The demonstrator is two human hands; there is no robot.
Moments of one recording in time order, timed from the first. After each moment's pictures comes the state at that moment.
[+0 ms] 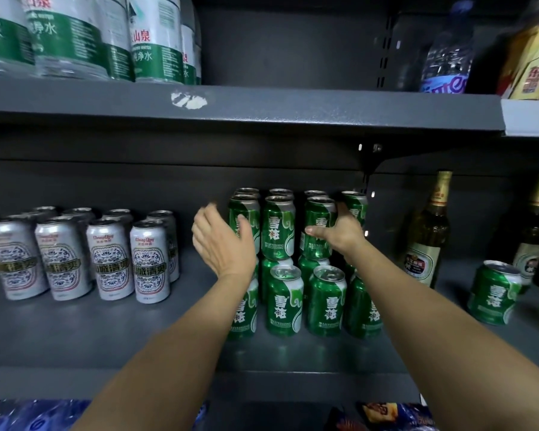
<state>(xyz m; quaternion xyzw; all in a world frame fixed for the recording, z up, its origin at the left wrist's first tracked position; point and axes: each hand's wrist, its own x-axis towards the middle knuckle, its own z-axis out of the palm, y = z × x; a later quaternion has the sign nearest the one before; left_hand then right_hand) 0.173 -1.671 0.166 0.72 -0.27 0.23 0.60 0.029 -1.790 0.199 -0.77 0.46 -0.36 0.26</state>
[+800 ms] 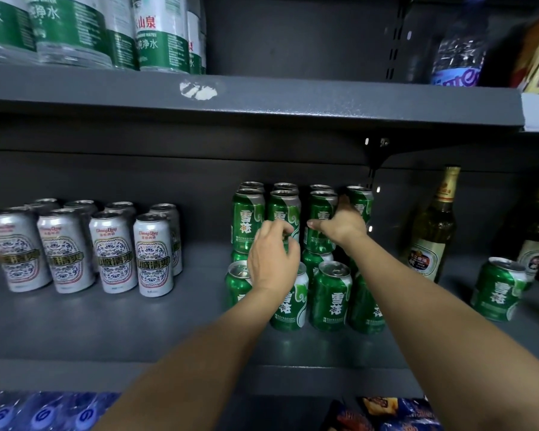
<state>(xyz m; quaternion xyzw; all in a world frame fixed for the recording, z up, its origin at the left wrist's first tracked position) 0.129 -1.676 0.147 0.68 -0.47 0.13 0.54 0.042 -1.787 0.206 -0.79 0.51 -0.31 0.16</state>
